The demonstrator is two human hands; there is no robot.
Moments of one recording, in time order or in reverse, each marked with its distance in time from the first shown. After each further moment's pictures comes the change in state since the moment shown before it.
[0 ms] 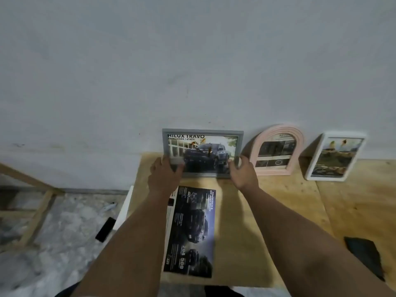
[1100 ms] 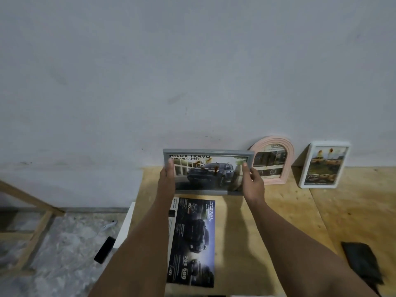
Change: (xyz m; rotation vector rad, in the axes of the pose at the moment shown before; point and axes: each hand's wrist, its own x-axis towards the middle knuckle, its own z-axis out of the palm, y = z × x) left_hand -0.012 0.014 -0.011 -0.957 -0.162 -0.126; right_hand -0.052 -0.005 -0.039 0.609 0.147 0.151
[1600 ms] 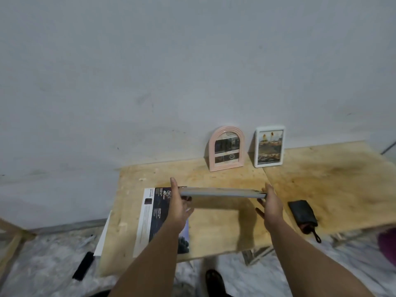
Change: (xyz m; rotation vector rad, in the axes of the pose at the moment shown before) left_hand -0.181 -0.047 0.093 -0.420 -0.180 -0.324; right_hand -0.120 0.075 -0.189 0.323 0.232 0.245
